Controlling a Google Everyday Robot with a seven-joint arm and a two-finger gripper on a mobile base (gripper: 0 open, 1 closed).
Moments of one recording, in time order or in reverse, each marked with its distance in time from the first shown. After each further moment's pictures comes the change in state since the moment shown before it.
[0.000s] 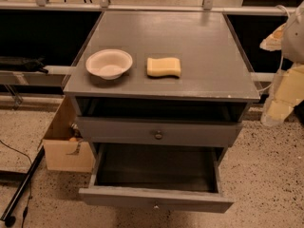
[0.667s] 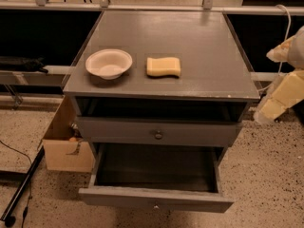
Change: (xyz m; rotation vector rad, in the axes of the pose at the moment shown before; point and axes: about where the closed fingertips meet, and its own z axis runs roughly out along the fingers) arm 0.015 -0.011 0.025 -0.031 -0.147 0.184
